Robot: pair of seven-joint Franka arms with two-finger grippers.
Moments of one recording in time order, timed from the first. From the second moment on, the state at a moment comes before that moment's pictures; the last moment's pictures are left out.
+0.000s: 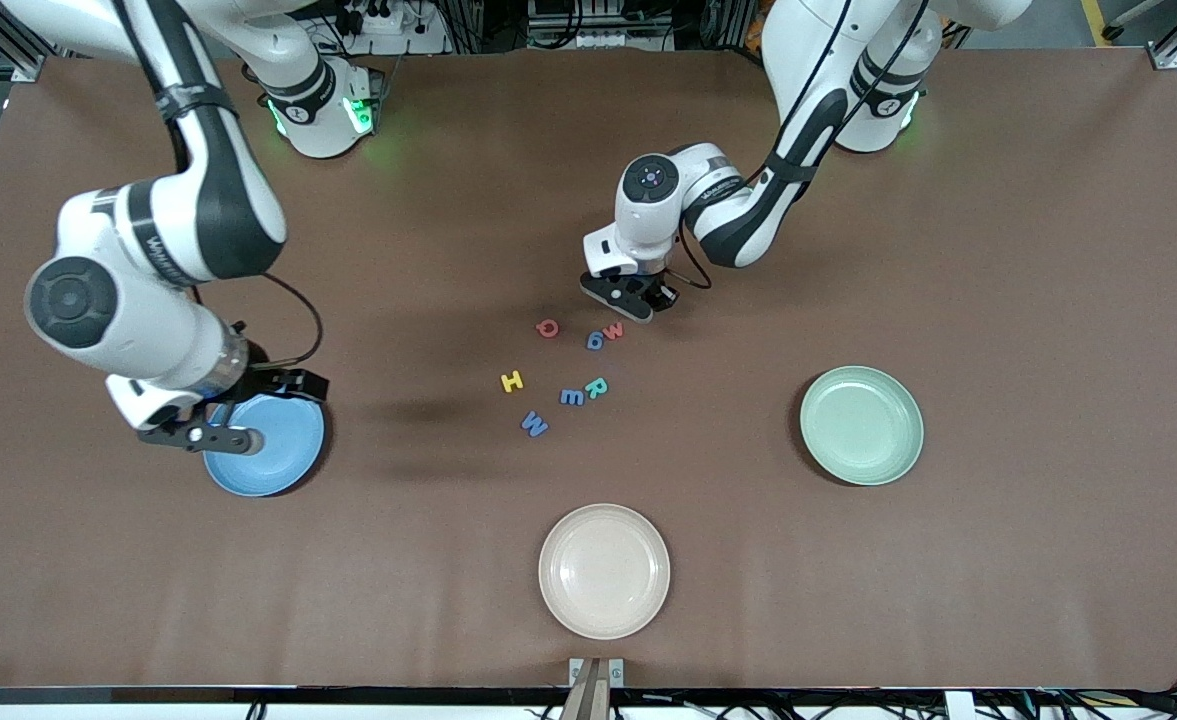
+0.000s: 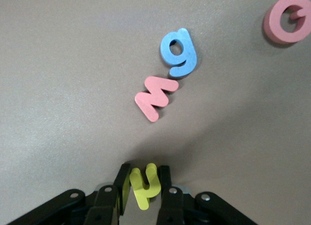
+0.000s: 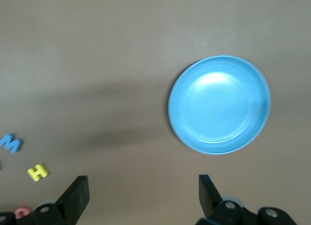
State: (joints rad) left arm -0.65 0.54 -0.23 -2.07 0.26 2.61 -0.49; right arm 0.17 0.34 -0.01 -1.62 0.02 1.89 0.30
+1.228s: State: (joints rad) left arm -0.39 0.42 -0.16 -1.97 0.26 2.23 -0.15; right arm 0.15 0.36 0.00 -1.61 0.02 1.92 0.30
